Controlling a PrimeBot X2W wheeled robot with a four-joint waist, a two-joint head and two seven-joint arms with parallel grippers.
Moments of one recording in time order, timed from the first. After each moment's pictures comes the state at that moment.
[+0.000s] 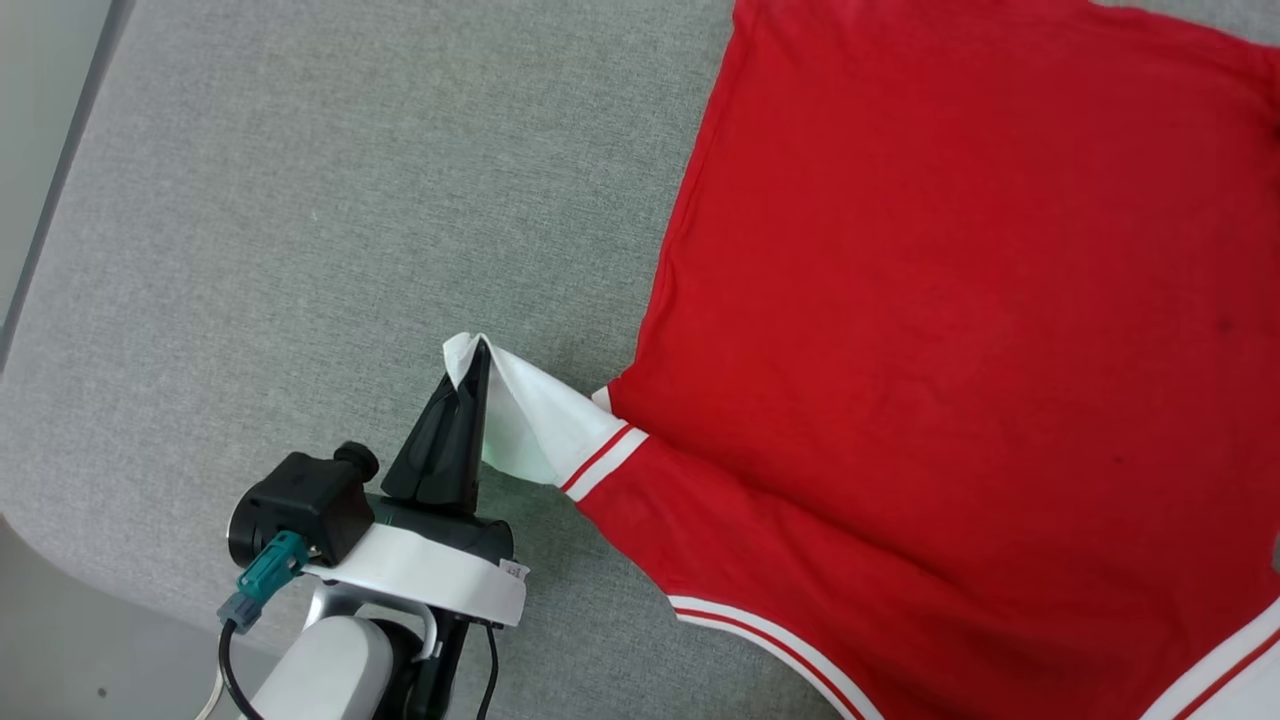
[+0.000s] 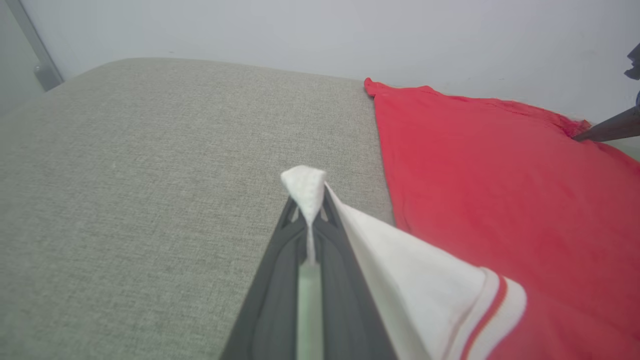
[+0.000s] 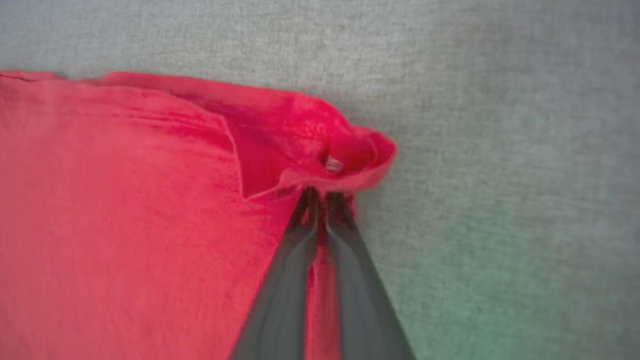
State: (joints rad) left arm -0.23 0.31 -0.41 -0.04 -0.52 0.14 -0.26; right arm -1.19 -0.40 -0.16 1.04 0.26 0.13 0.90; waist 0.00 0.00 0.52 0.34
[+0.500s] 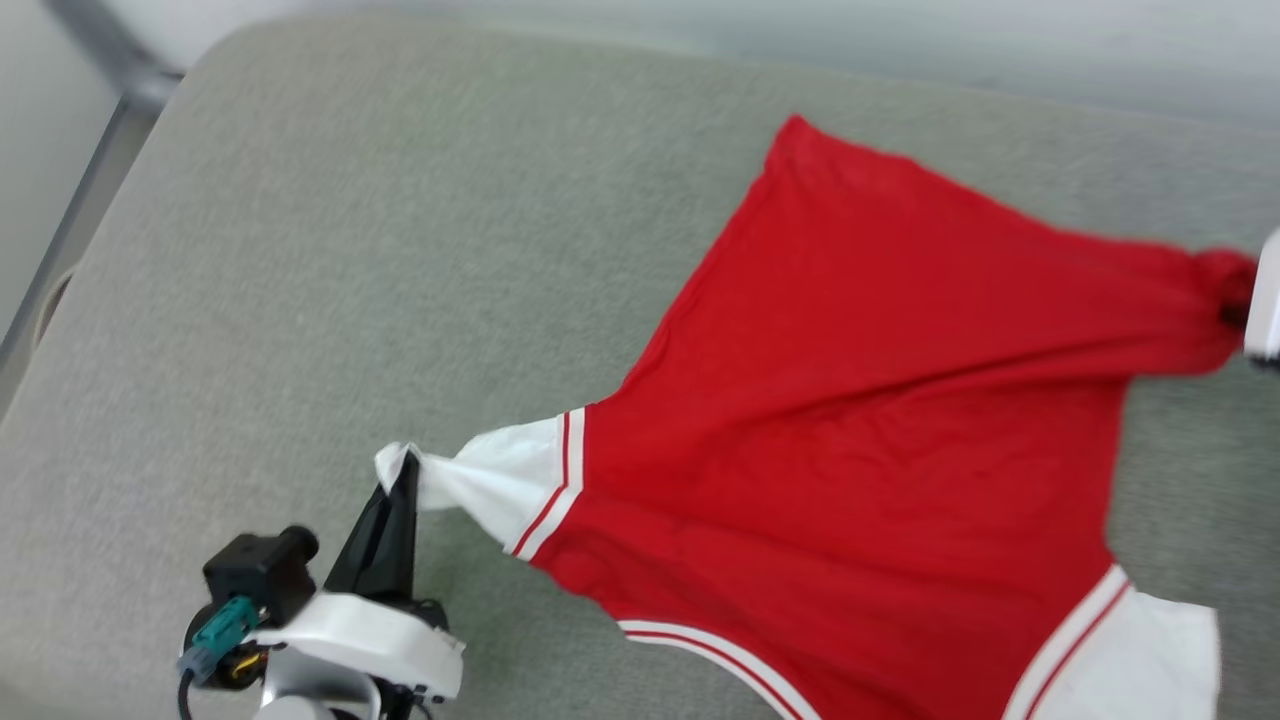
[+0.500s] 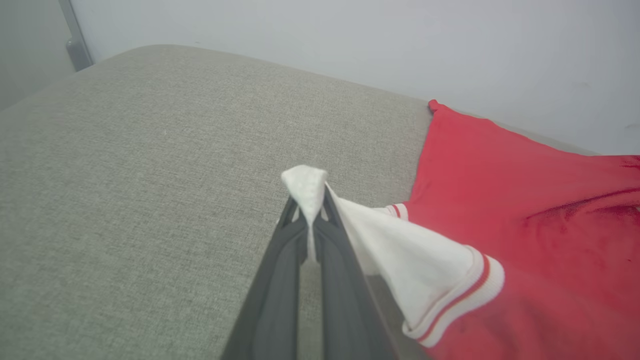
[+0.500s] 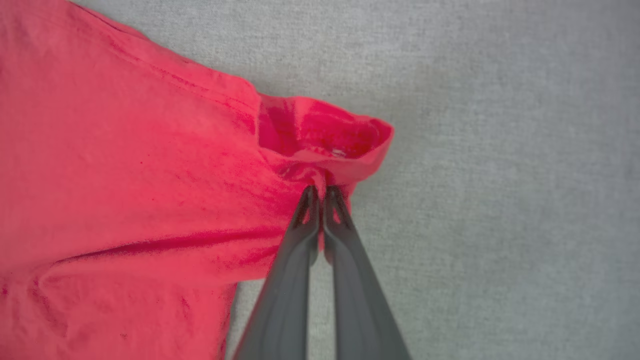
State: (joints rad) left arm -0.09 0.33 -0.35 0.05 -0.61 0.16 -0.24; right arm -0.92 -0.42 -0.04 0.89 0.35 0.13 0.83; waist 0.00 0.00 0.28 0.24
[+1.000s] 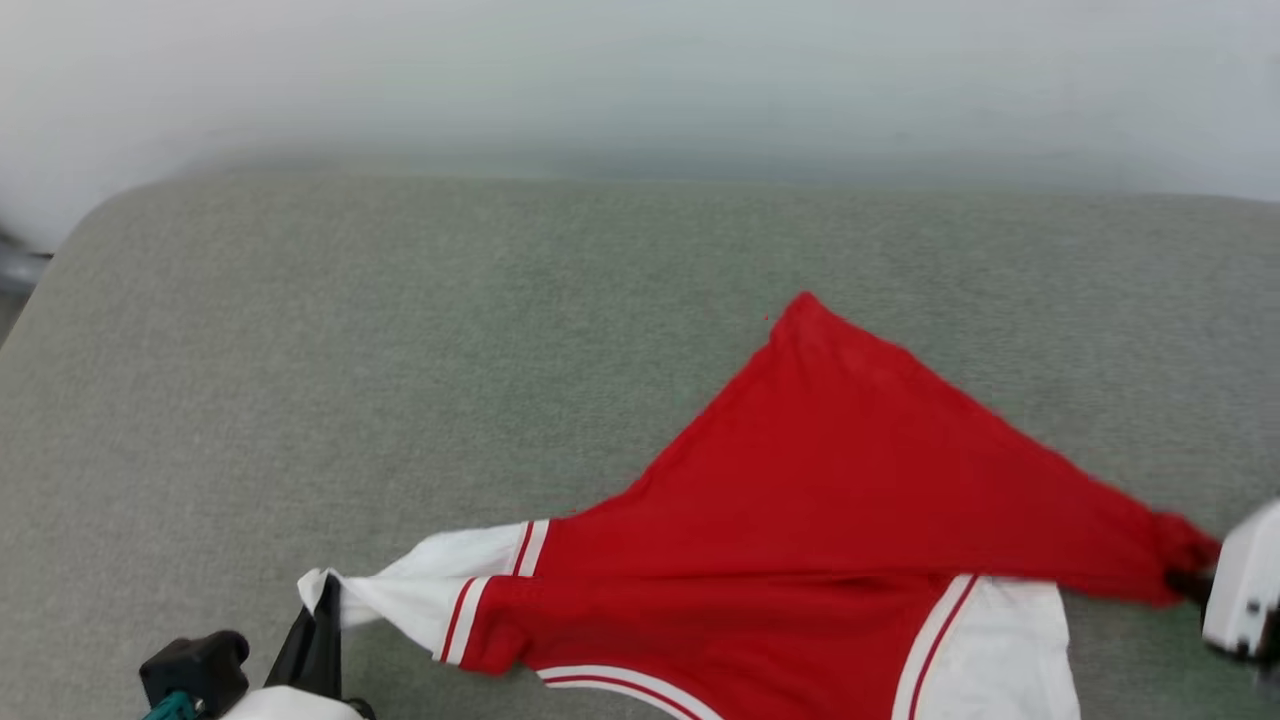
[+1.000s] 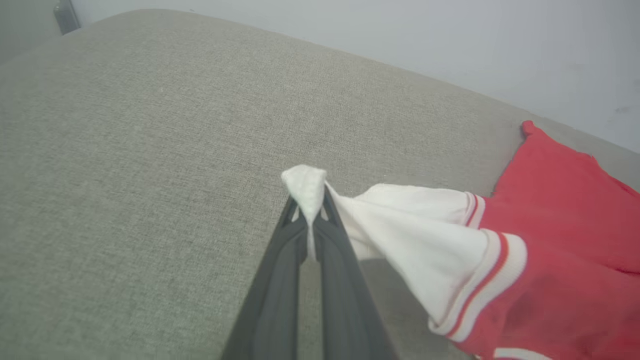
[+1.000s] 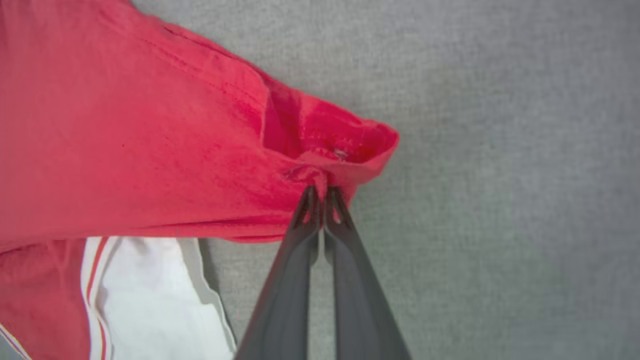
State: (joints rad) left arm 0.08 0.38 -0.27 0.10 -0.68 0.21 -0.22; right arm -0.33 -0.38 -0.16 0.53 0.52 0.13 0.77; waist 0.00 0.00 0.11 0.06
